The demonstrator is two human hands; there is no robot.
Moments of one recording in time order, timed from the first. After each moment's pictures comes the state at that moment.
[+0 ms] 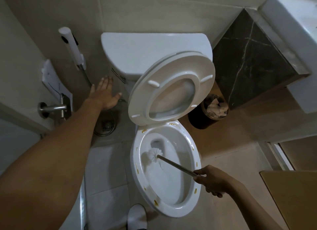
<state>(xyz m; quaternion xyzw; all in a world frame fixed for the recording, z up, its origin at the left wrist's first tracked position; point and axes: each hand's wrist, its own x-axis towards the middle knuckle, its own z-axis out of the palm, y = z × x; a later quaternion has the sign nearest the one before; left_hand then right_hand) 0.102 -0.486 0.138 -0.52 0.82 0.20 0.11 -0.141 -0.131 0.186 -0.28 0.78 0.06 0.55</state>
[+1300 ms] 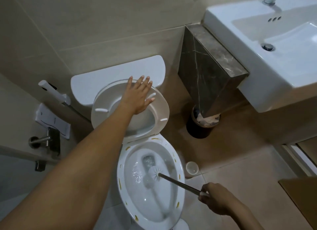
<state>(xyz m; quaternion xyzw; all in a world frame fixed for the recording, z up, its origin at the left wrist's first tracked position) -0.169 -0.375 0.273 -0.34 0.93 -0.12 0.08 -0.295 -0.022 0.209 -0.42 0.78 0.08 0.46</state>
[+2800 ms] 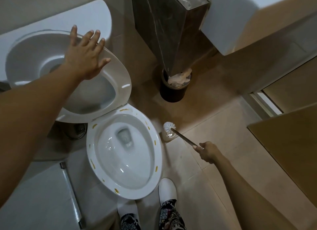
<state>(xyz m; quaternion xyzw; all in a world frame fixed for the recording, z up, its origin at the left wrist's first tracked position) -0.202 -0.378 0.238 -0.28 0.93 -0.23 0.08 -0.380 0.051 0.049 -0.16 0.87 -0.08 0.45</state>
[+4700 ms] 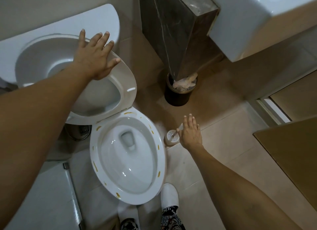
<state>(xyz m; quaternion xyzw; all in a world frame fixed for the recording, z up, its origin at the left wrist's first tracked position) -0.211 -0.374 0.248 -0.32 0.93 -0.16 0.08 -0.357 -0.057 0.048 -0.38 0.89 0.00 0.24</state>
